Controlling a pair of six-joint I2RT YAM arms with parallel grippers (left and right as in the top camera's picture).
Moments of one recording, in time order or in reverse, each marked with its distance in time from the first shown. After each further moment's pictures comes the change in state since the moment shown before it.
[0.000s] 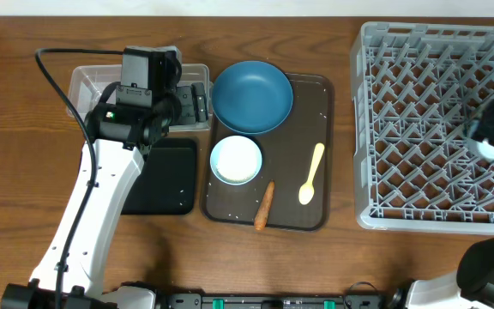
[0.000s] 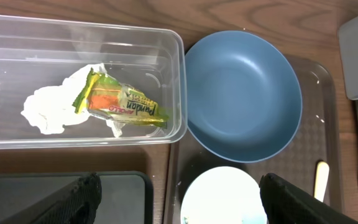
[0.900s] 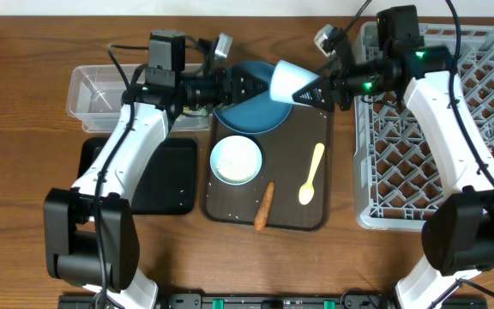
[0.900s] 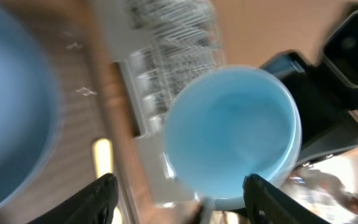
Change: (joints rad) left arm 0.001 0.314 0.000 0.423 0.949 -0.278; right arm 0.576 0.177 0.000 0.421 -1.011 -0.556
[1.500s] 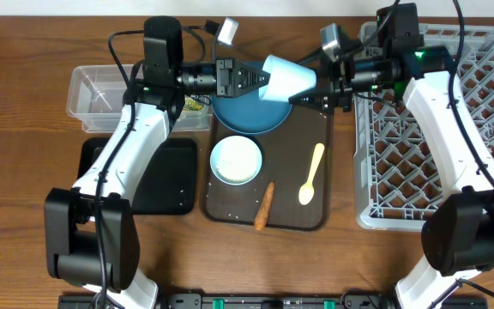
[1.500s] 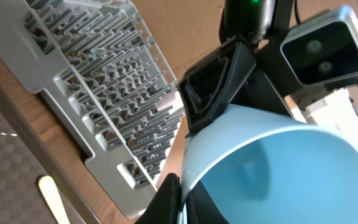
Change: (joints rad) left arm -0.003 0.000 -0.001 0.386 0.286 -0.130; right arm 0.010 0.000 0.000 0.067 -0.460 -0.414
